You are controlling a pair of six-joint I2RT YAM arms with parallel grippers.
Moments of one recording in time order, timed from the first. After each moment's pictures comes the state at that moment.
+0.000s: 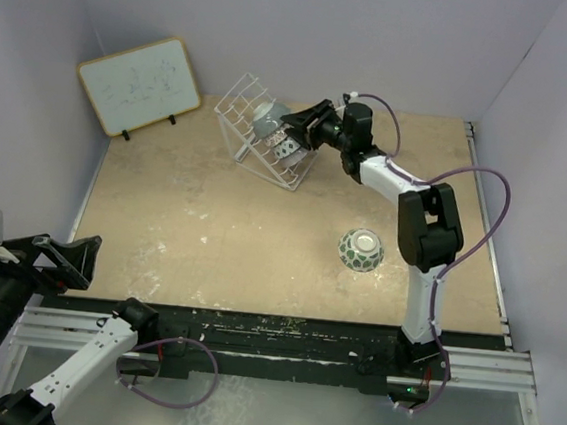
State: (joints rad) left arm -0.43 0.48 1.70 -1.38 -0.34 -0.31; right arm 0.38 2.09 1.54 0.35 -0.47 1.32
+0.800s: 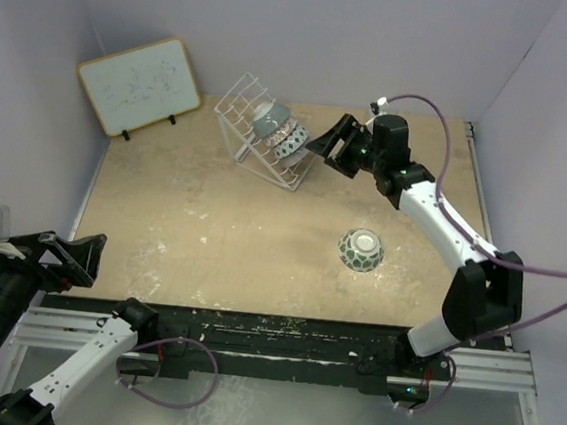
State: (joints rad) left arm -0.43 0.48 1.68 -1.36 -0.32 -0.31; right arm 0.37 1.60 1.31 -0.11 -0.32 0.88
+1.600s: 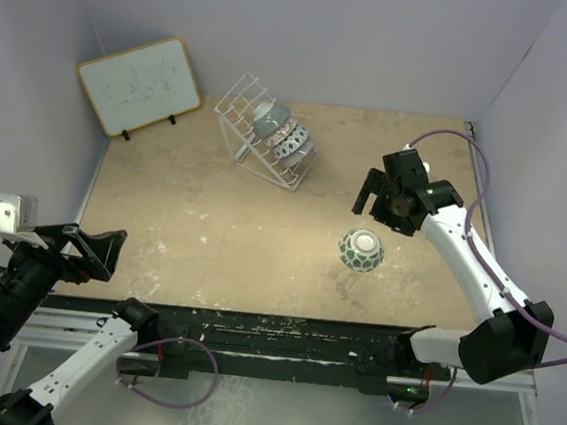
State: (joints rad) left arm -0.44 0.47 1.58 -1.27 -0.24 -0.31; right arm 0.36 1.31 1.21 -0.93 0.19 0.65
